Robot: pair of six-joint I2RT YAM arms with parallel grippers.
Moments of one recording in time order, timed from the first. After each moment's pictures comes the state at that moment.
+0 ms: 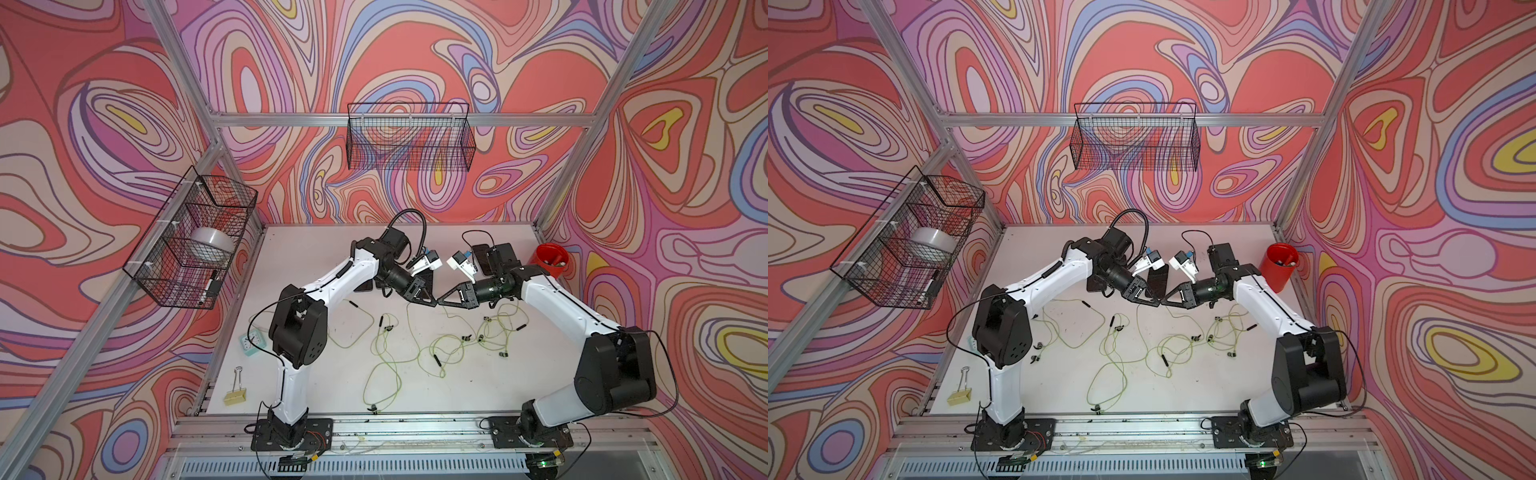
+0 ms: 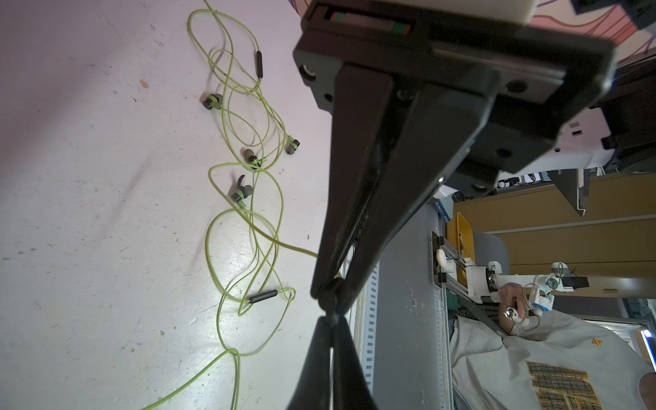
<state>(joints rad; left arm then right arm) -0.59 2.00 1.75 -1.00 1.05 0.19 0.21 1.52 1.12 -0.74 -1.11 -0.14</state>
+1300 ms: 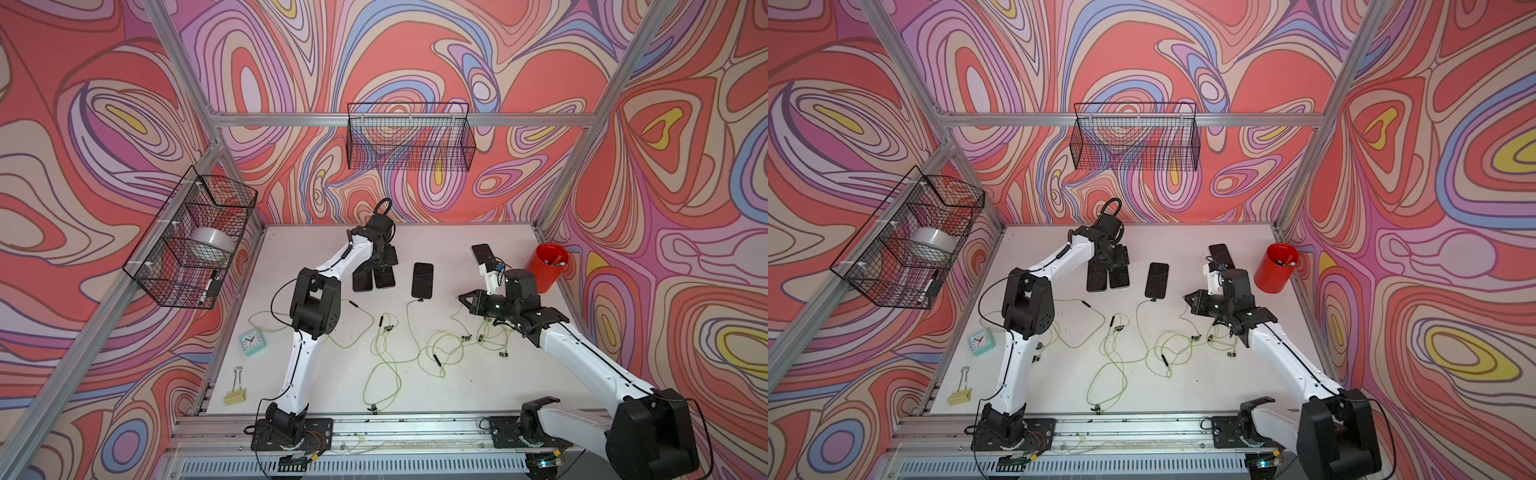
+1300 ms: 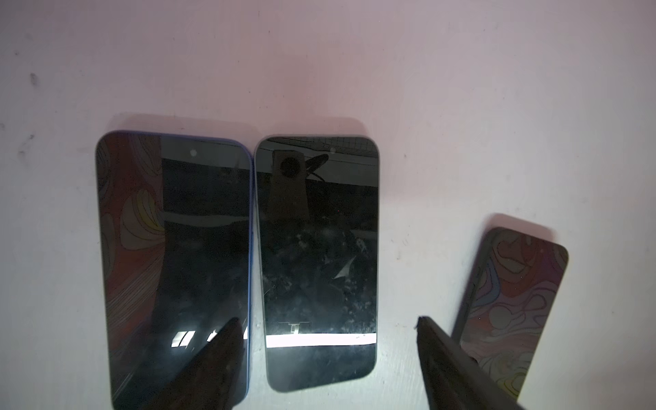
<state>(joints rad) -0.43 2.35 2.10 -0.89 -0.02 -0.63 0.21 1.15 0.71 -0.26 -0.44 0.42</state>
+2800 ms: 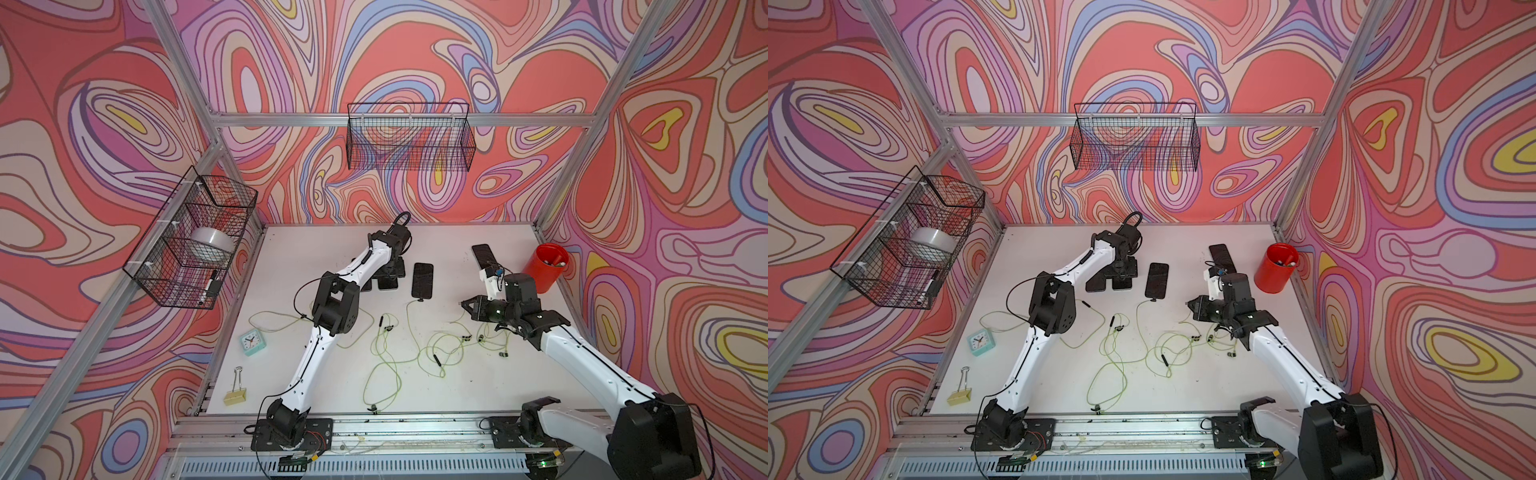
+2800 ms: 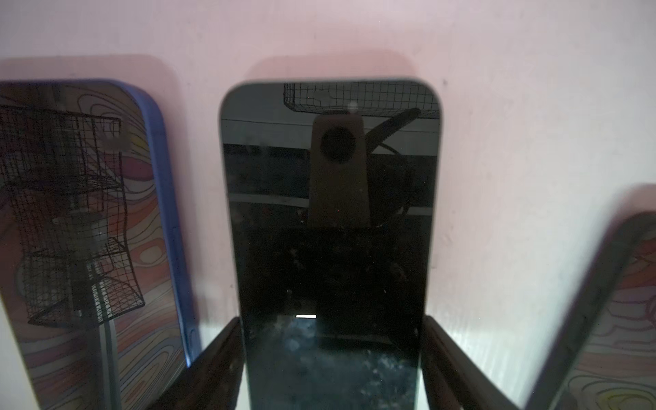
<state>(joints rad) -0.51 2.56 2.32 -1.10 -0.14 -0.59 0.21 1.13 0.69 -0.30 -0.41 0.36</state>
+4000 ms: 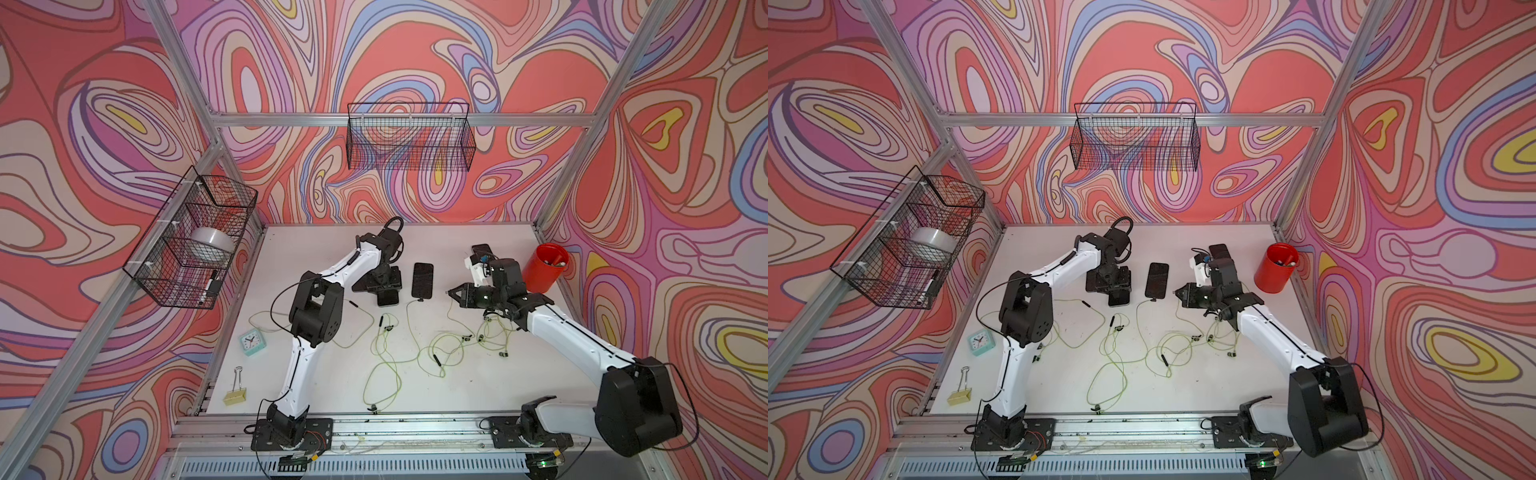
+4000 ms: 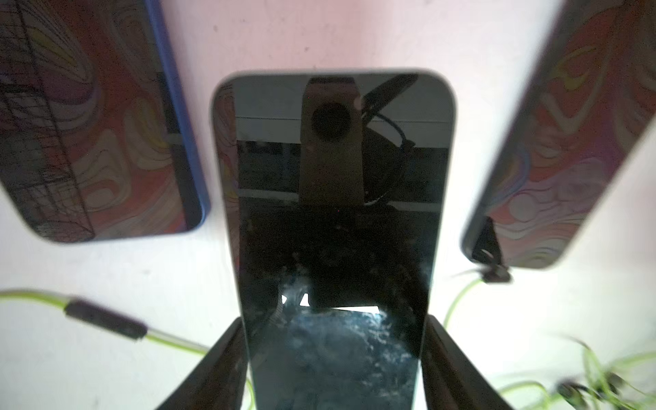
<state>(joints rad) -0.50 2.18 1.90 -1.09 0.12 -0.61 0.29 1.34 0.86 -0.24 -0.45 0.35</state>
